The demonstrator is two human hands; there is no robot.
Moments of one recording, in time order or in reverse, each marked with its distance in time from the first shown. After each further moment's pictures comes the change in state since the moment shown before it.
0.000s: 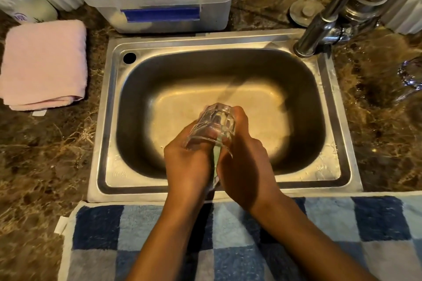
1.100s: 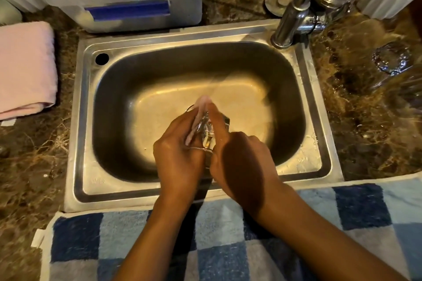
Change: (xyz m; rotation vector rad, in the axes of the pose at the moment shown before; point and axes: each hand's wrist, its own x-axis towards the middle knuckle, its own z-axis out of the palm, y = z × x) left_hand 0.008 -0.009 0.017 0.446 0.002 0.481; right_hand 0.006 0.031 -0.015 -0.468 0.044 -0.203
